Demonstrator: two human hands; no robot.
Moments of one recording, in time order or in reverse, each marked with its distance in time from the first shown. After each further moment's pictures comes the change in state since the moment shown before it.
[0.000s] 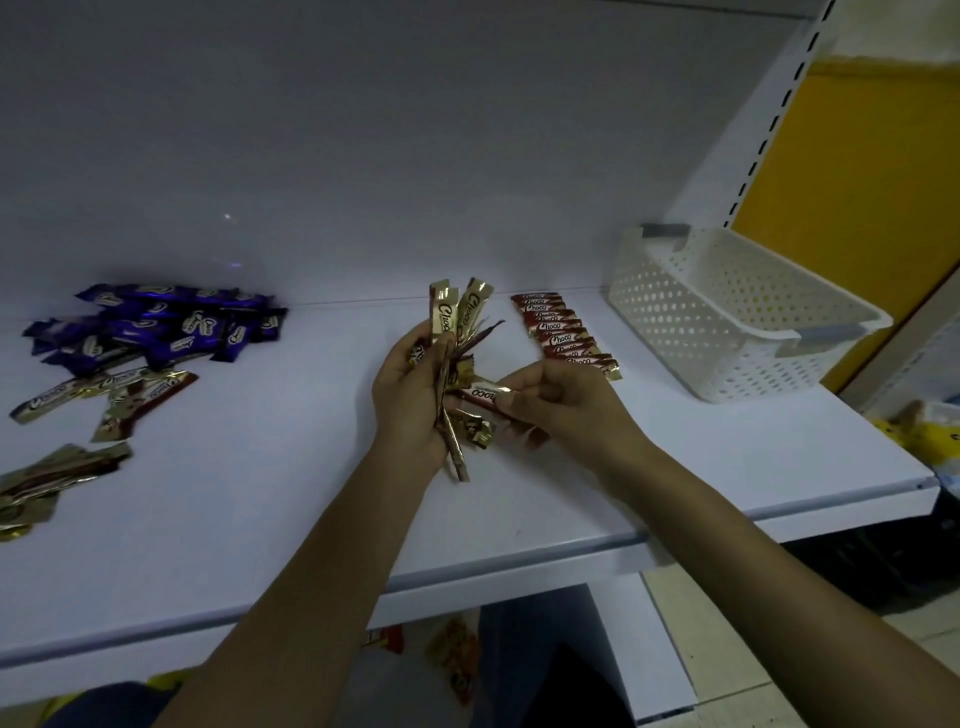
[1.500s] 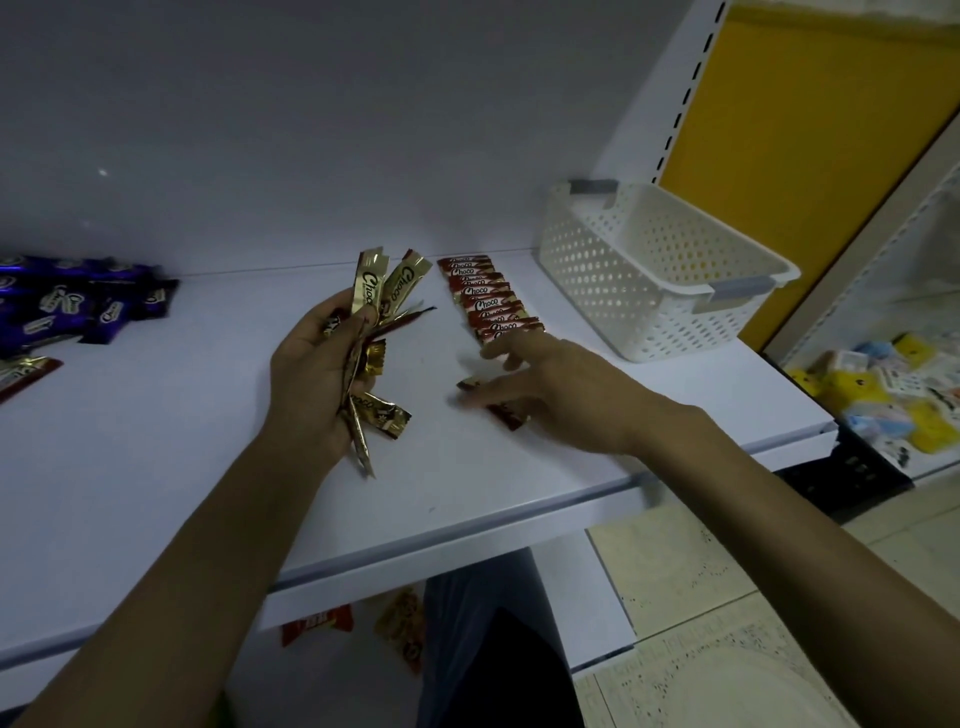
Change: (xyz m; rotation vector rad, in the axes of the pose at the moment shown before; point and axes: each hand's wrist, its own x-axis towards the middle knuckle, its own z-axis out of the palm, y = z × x) left_hand -0.005 0.000 -0.003 0.189 -0.104 0.017; right_hand -0.006 0.021 -0.075 -1.157 -0.288 -0.426
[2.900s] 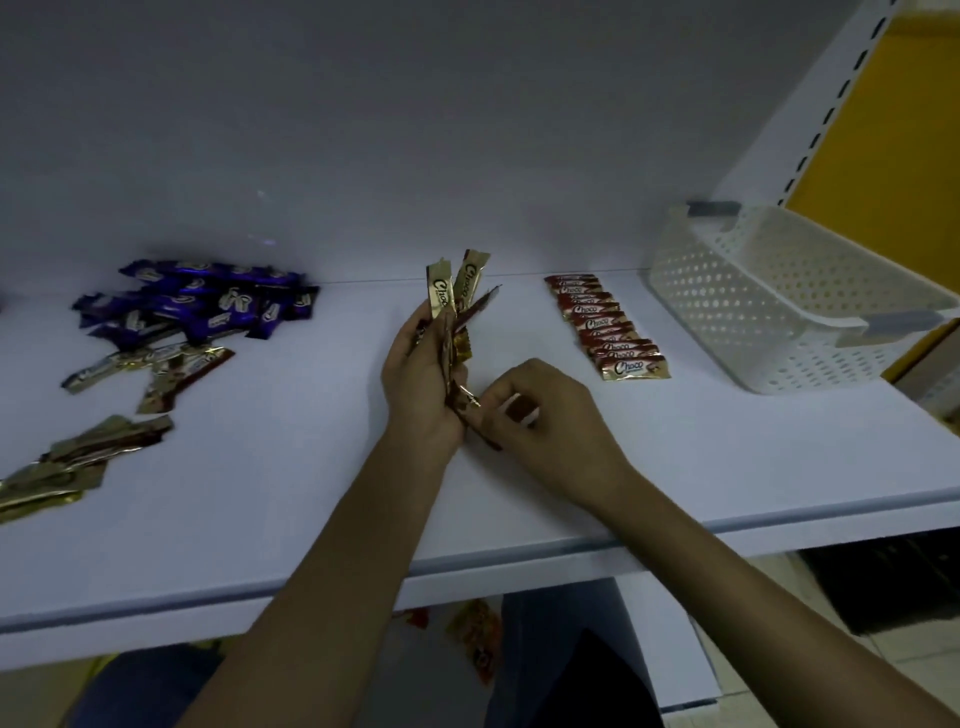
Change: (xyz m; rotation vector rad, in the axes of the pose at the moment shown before) left_hand 0.011 0.004 -0.010 -0.298 0.210 -0.033; right_hand 0.055 -0.103 0.031 0.693 0.343 0.278
